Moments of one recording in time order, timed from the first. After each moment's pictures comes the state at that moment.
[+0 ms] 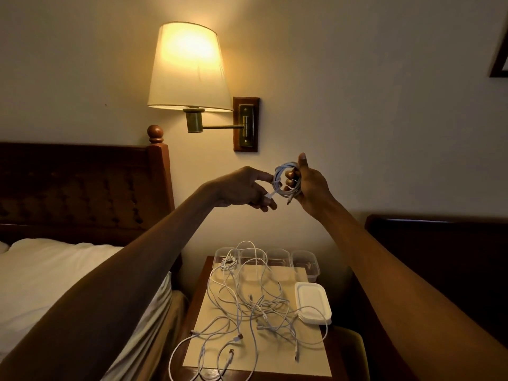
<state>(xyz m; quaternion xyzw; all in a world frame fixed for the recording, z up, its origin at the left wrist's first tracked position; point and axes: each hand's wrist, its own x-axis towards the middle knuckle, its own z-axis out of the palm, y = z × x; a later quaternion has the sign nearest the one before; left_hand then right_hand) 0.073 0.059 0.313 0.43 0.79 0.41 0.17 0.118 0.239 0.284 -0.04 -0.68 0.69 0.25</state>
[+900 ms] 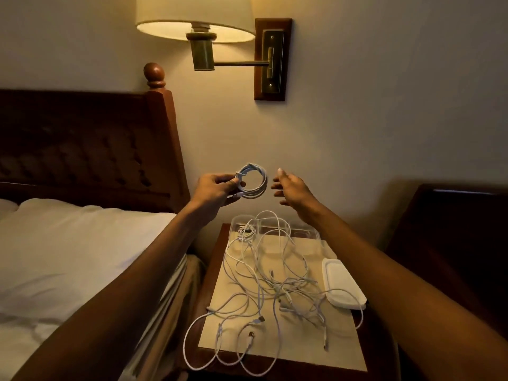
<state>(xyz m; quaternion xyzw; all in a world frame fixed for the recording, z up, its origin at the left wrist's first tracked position) -0.047 0.015 0.161 0.11 0.68 0.72 0.07 -0.015 0.205 0.152 -0.10 -0.79 0.60 0.09</state>
